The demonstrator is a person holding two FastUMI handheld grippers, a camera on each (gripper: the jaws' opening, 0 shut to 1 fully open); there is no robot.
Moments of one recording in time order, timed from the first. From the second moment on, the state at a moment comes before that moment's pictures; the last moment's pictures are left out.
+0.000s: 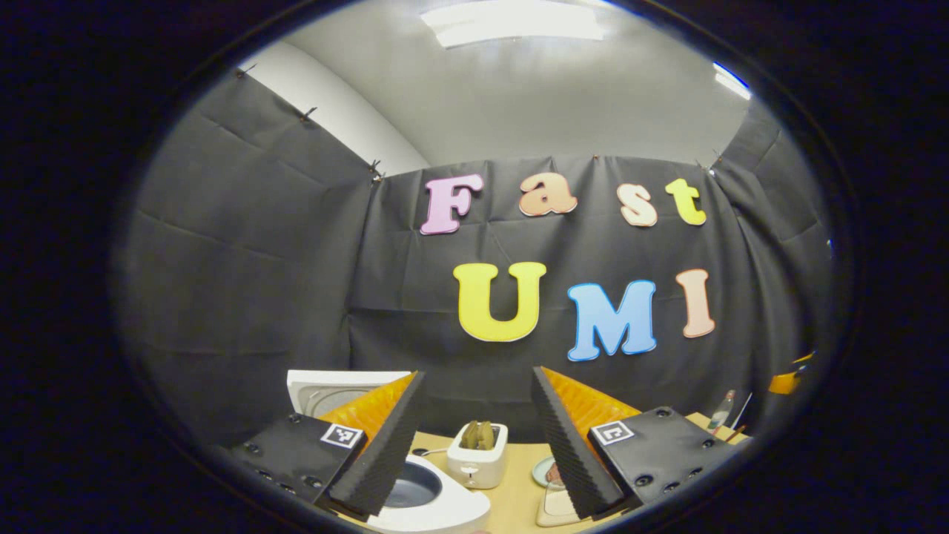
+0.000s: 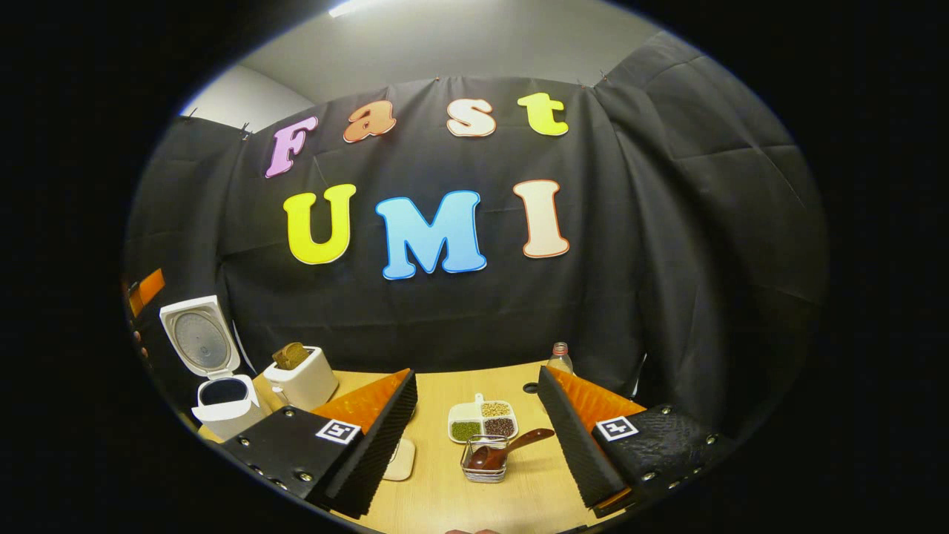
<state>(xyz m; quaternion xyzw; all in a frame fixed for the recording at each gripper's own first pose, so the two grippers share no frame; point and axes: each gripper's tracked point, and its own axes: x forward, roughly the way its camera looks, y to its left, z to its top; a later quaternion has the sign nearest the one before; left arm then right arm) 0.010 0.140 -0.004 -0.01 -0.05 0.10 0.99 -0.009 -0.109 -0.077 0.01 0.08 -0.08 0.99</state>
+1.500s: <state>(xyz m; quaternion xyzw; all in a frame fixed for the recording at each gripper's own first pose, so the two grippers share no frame) 0.010 0.108 -0.069 -0.01 0.05 0.12 0.99 0.092 -0.189 -0.285 0.14 0.21 -0.10 0.96</state>
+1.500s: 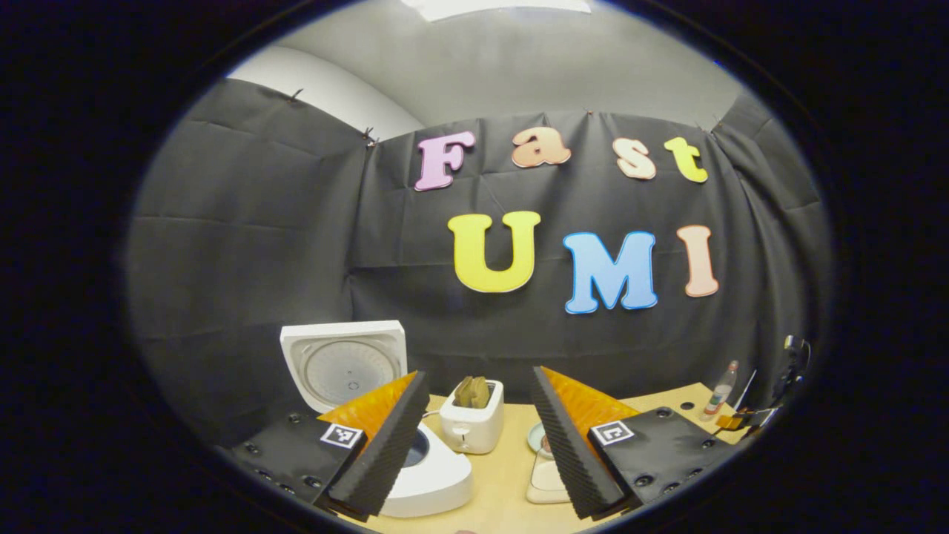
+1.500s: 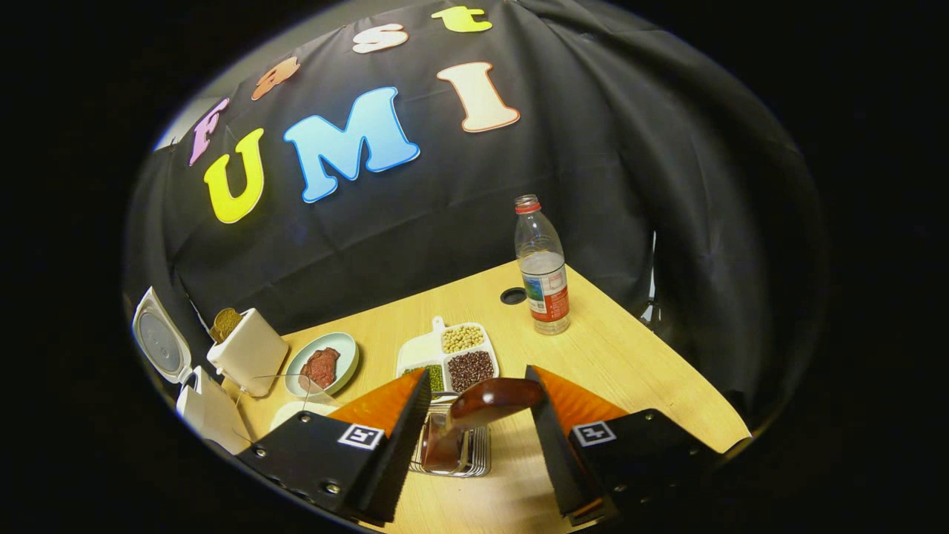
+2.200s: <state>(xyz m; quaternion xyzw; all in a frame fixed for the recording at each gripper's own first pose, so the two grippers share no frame) 0.009 0.121 -0.061 -0.01 0.03 0.10 0.99 0.102 -0.136 -0.230 0.06 0.18 -0.05 0.98</state>
